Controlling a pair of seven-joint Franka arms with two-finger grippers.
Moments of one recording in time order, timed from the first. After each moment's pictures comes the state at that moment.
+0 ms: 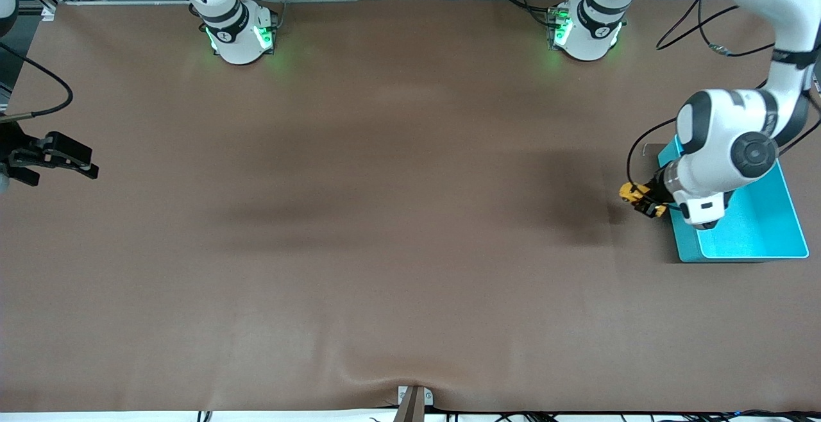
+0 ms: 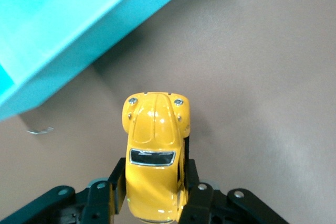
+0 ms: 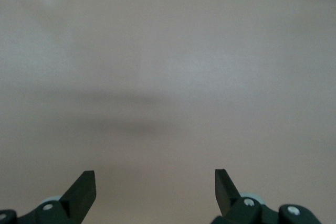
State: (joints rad) left arm 0.14 0.25 -0.14 -2.08 0.11 2.18 -0.98; right arm -0.11 0.17 0.09 -1.37 0.01 1.58 -0.13
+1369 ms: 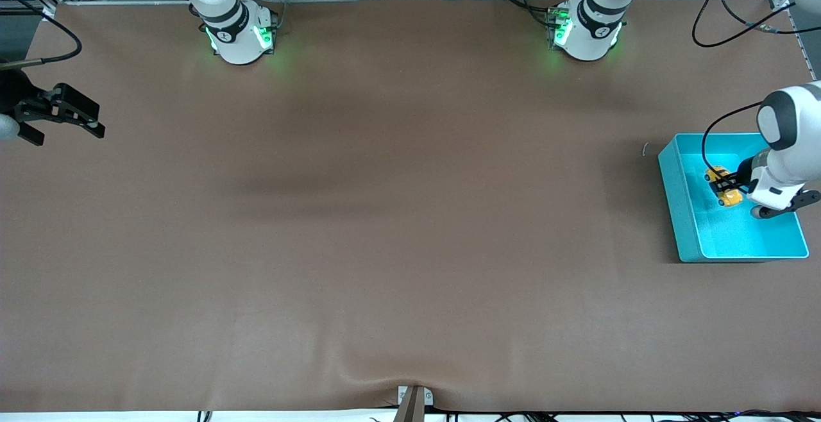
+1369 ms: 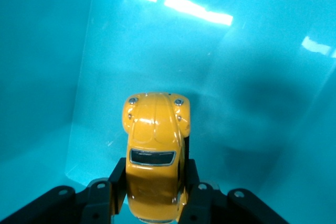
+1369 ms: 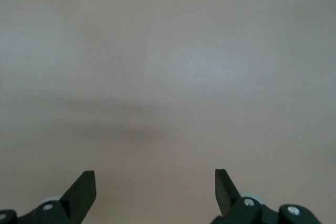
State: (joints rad) left arm 0.52 0.39 -0.12 -2.07 0.35 2.33 -0.17; right arm 0.13 -0.01 -0.14 -1.54 0.02 1.57 -0.13
